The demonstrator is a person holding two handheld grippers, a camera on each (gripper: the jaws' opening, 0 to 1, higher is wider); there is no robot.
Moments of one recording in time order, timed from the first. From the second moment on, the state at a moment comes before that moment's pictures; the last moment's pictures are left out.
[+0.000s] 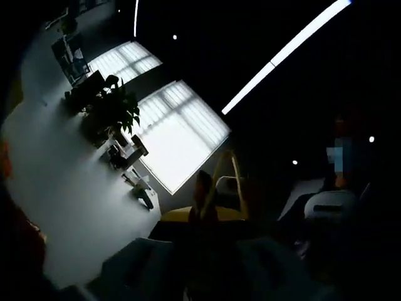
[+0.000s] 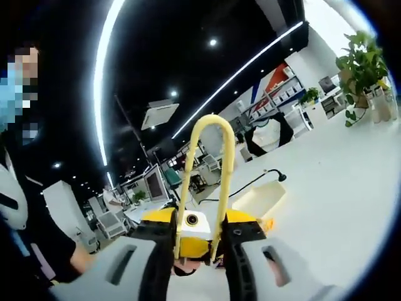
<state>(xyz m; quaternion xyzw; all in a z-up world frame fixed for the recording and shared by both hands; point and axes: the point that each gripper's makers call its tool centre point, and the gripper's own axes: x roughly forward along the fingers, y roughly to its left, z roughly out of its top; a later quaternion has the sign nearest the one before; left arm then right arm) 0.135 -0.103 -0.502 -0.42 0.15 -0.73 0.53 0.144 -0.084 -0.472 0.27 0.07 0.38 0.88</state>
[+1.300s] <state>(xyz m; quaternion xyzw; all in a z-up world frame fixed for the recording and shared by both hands) 0.104 -0.082 -0.472 -0.46 0.09 -0.69 0.54 0.140 -0.096 -0.460 0.31 0.06 0.39 0.86</state>
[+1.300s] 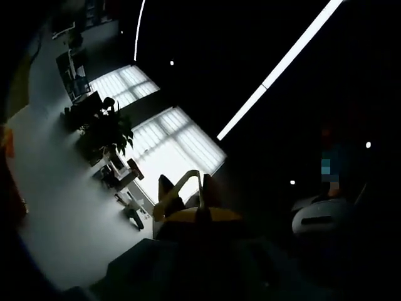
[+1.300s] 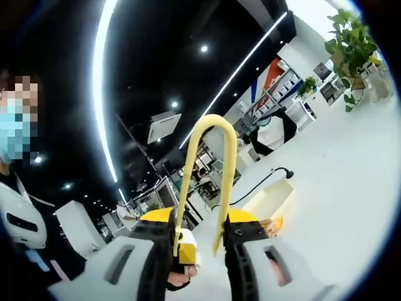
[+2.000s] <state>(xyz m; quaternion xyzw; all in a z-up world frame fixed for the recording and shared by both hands) 0.111 -0.079 -0.457 -0.50 0.08 -0.69 0.52 0.136 -0.080 -0.460 0.29 0.07 0.43 0.85</state>
